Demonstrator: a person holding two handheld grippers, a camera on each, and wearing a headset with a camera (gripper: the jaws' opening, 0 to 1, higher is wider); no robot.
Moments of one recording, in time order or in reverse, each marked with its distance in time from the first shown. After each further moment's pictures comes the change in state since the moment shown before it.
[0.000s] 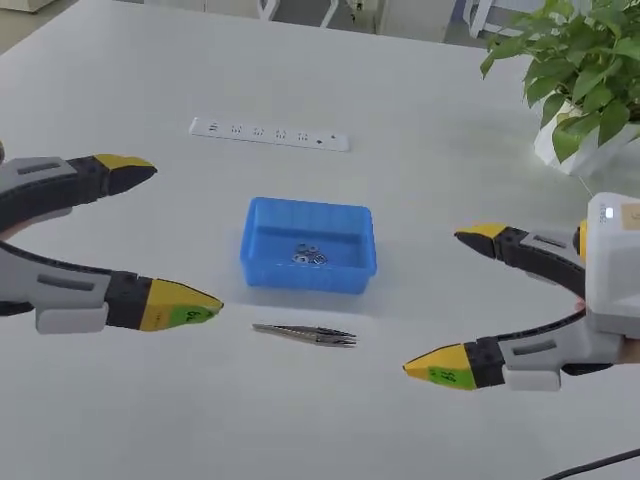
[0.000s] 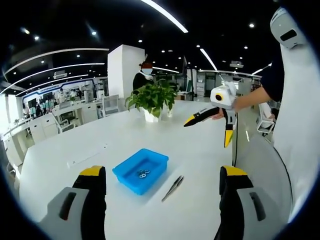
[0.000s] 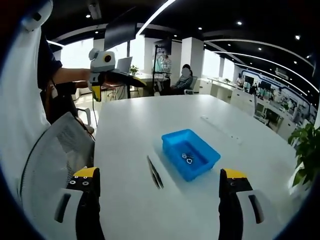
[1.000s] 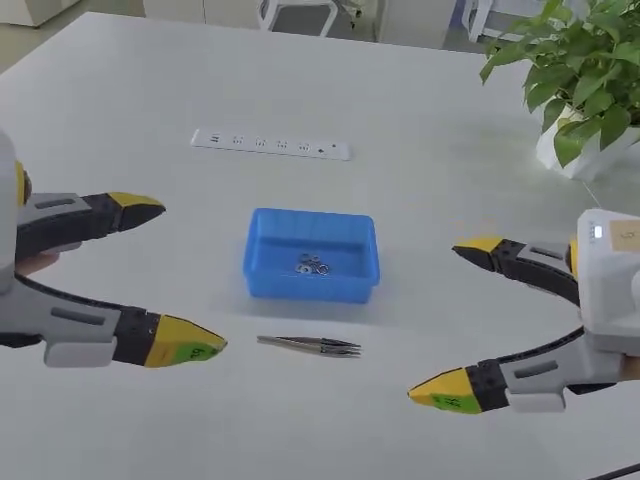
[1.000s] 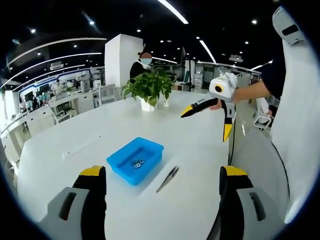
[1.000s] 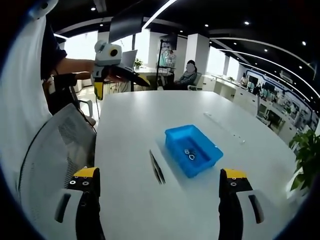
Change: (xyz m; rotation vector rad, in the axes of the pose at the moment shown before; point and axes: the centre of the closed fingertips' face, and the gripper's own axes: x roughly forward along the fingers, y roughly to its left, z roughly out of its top) left arm 0.004 -0.009 -0.019 -0.016 0.090 -0.035; right arm 0.002 0.005 -0.010 -0.041 0.054 0.017
